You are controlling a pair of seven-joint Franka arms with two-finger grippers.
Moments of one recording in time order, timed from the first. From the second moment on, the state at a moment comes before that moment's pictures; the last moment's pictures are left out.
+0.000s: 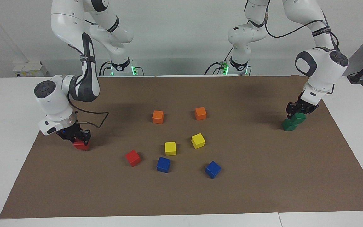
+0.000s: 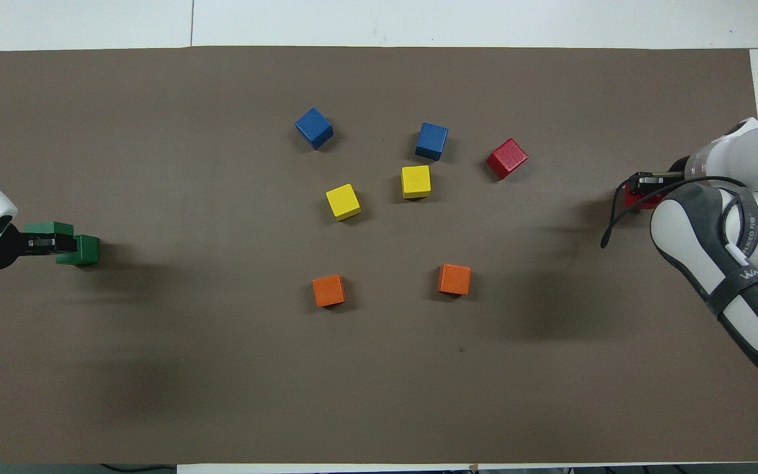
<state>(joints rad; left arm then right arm) 0.21 0.01 -0.01 -2.22 -0.06 2.31 0.26 -0.15 0.30 0.01 -1.97 -0.03 2.36 -0.03</state>
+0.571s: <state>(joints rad) 0.22 0.01 -0.01 -2.29 -0.06 2.44 0.26 -0.15 0.30 0.01 -2.00 -0.04 2.37 -0.03</state>
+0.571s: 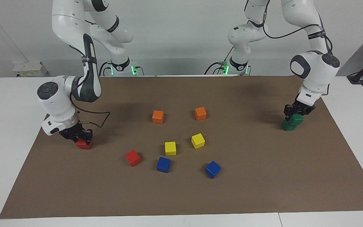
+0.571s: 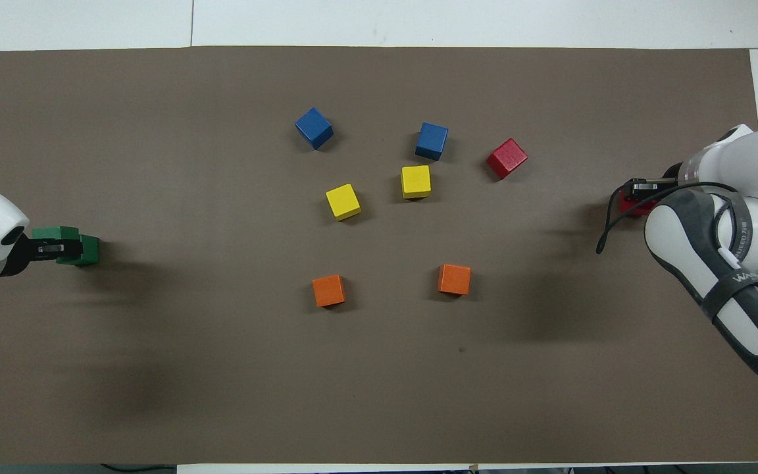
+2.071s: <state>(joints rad) 0.22 0.03 -0.01 -2.27 -0.06 2.42 0.26 0.14 0.34 0.02 -1.63 -0.04 2.18 0.81</state>
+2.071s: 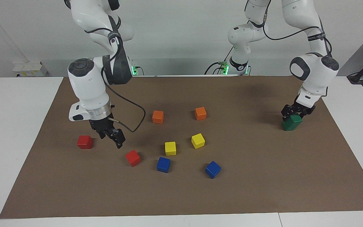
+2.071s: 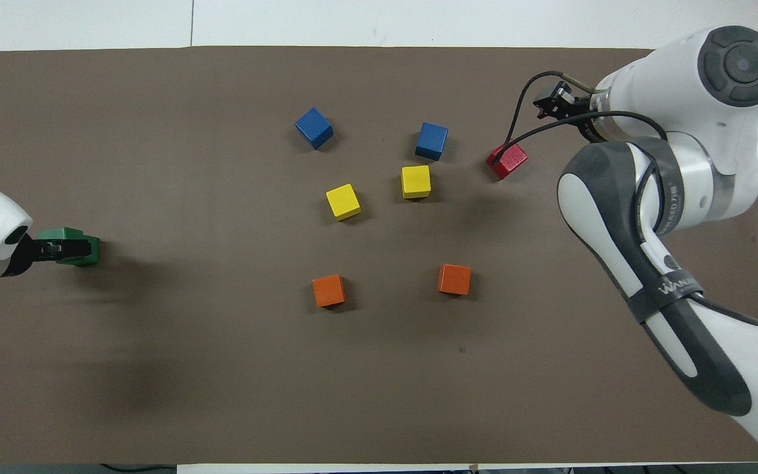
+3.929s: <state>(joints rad) 0.12 -0.05 -0.05 -1.65 -0.04 1.61 0.05 0.20 0.64 0.02 -1.42 -0.03 2.11 0.93</state>
